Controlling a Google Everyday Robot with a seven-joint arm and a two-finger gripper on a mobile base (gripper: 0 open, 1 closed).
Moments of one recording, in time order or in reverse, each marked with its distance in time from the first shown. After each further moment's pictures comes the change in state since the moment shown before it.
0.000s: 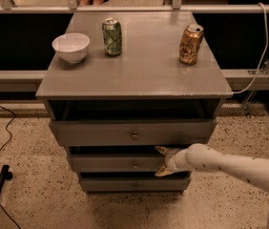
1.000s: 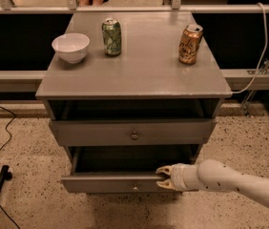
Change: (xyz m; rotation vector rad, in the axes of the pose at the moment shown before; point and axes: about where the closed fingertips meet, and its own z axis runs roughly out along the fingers) arm -0.014 0.073 -0.039 -0.071 -0.067 0.037
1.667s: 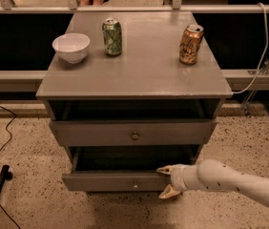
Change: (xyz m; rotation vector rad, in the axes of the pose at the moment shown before) arm -0.004 -0.003 -0.006 0.000 0.000 0.000
